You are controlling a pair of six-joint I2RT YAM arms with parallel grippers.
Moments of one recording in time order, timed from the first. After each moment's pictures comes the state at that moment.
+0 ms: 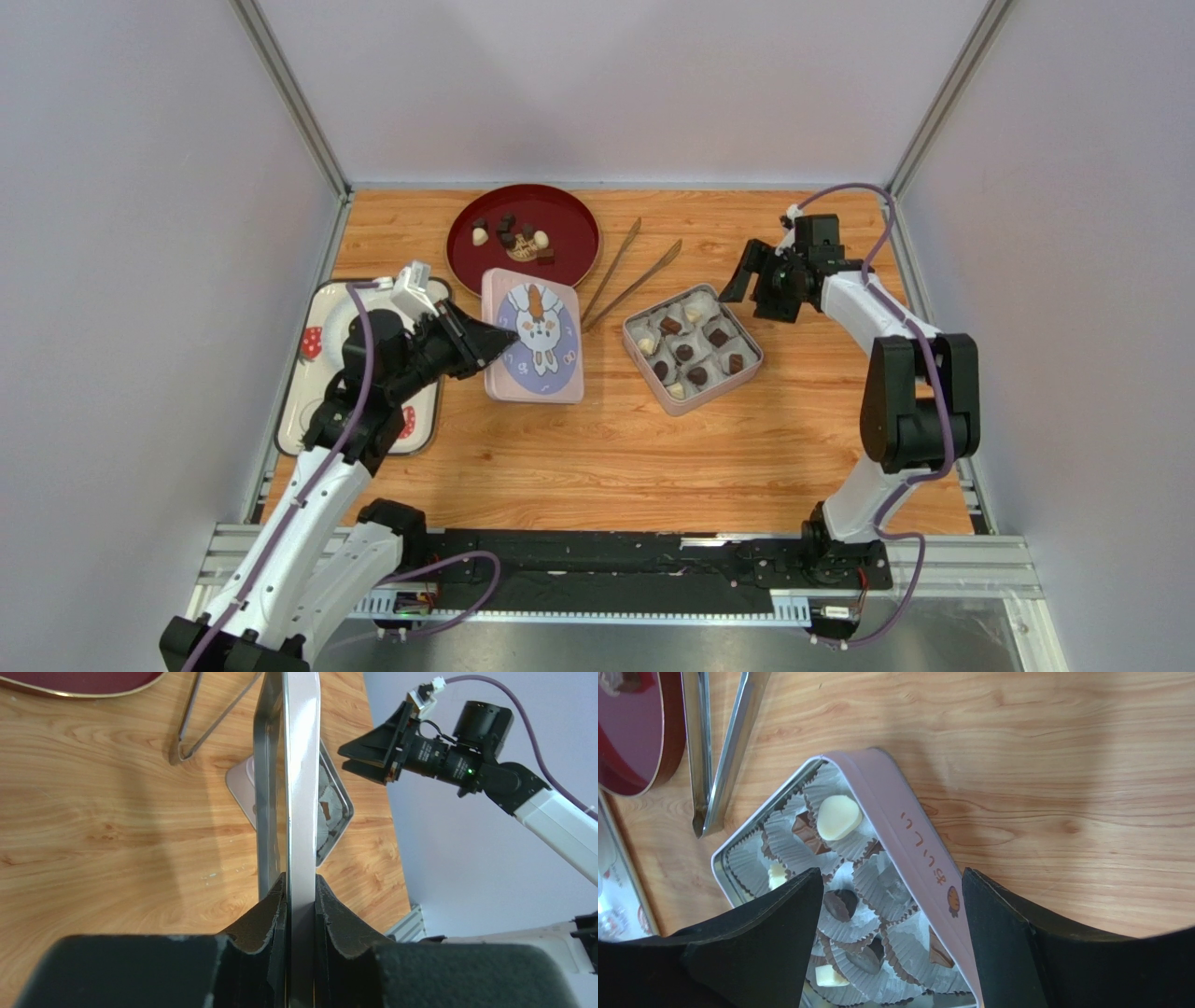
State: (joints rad) left arm -0.28 0.73 0.68 -0.21 0.36 -0.80; right arm 0.06 1.71 1.19 -0.38 -0.31 0.40
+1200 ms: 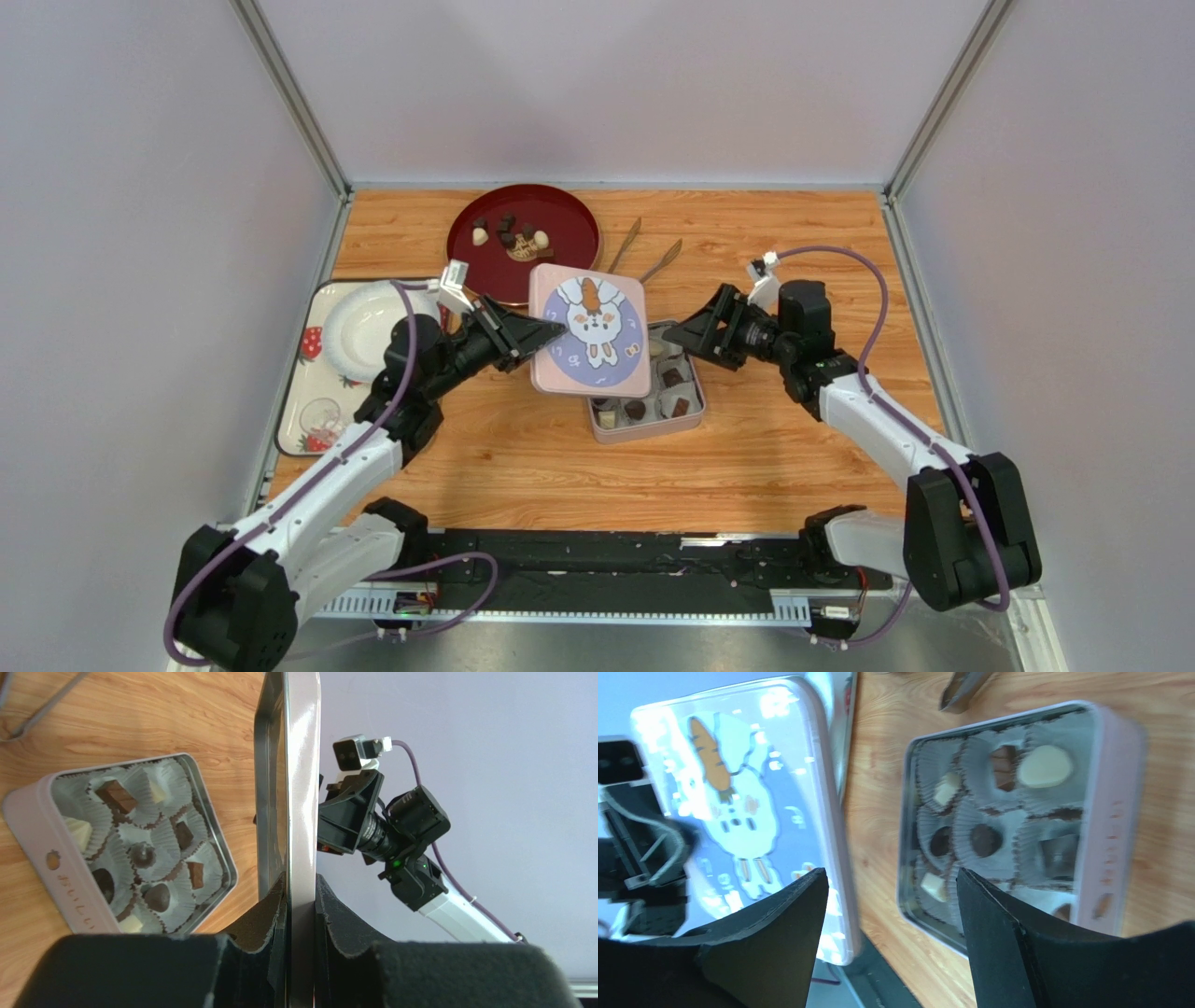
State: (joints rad) left arm -0.41 0.91 0.52 0.33 0.42 -1.15; right arm 0.26 1.23 0.66 0.12 -0.61 0.81
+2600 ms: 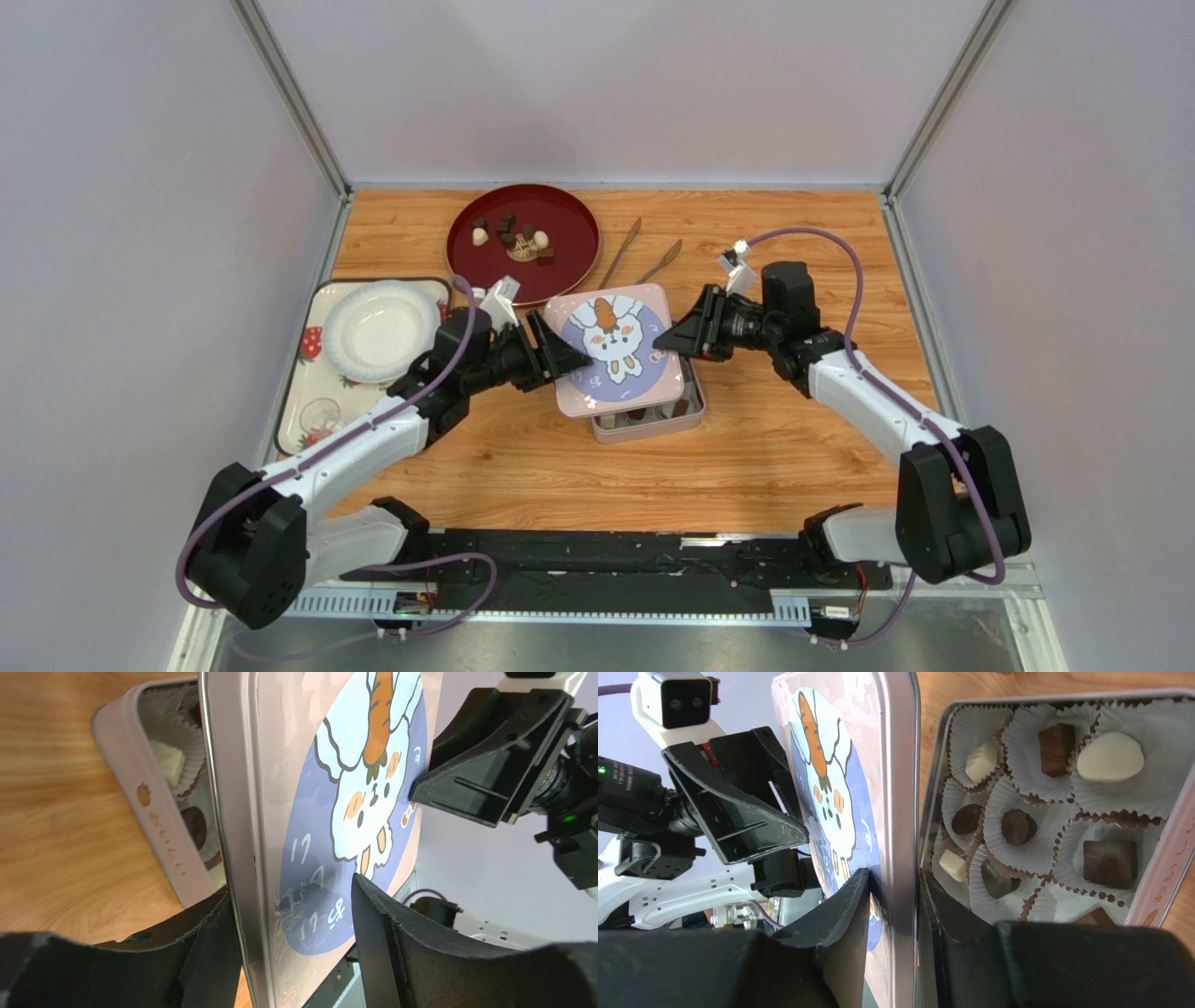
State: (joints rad) left arm -0.54 1.12 0.58 0.15 0.36 -0.94; right arm 0.30 1.31 0.78 0.02 -0.75 0.73
